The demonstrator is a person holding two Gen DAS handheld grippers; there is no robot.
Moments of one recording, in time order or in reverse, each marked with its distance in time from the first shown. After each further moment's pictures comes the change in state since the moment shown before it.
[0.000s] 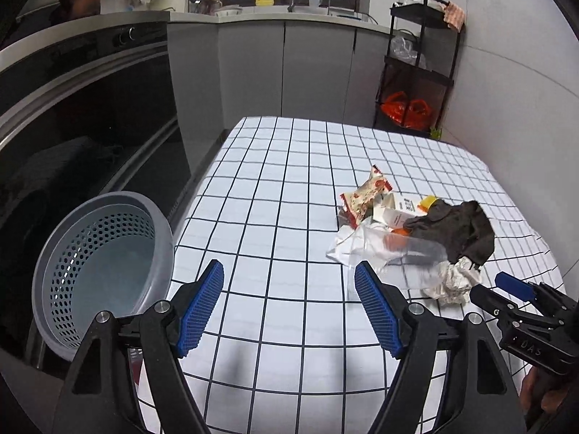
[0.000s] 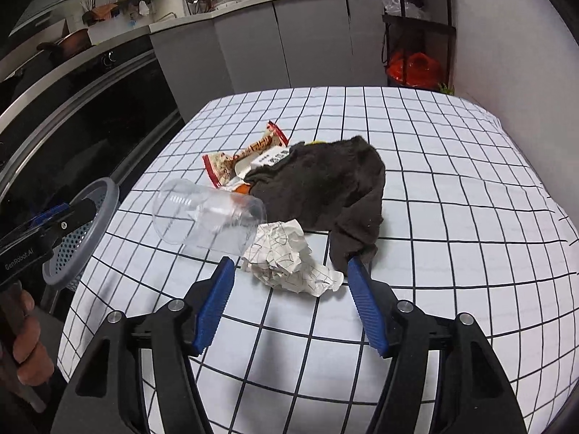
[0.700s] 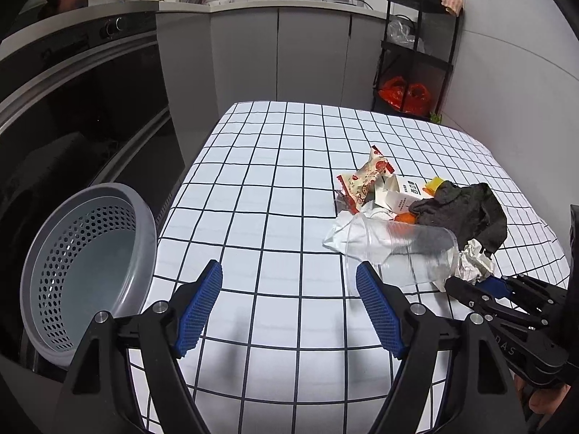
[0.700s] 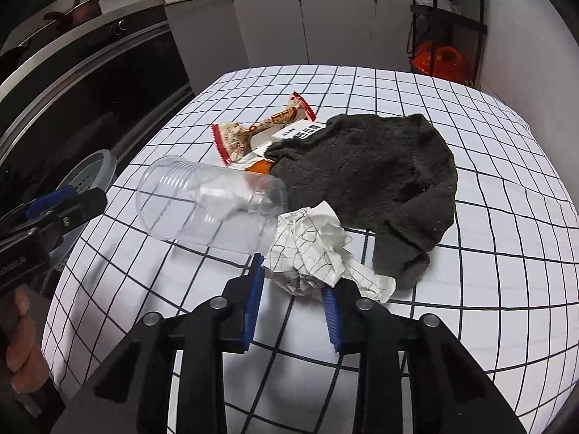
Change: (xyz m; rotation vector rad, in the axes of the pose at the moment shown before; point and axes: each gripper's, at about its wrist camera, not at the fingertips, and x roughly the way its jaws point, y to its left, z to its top) left arm 0.023 -0.005 -0.006 0.023 0.037 -0.009; right arm 0.037 0.021 0.001 -0.082 0.043 0.031
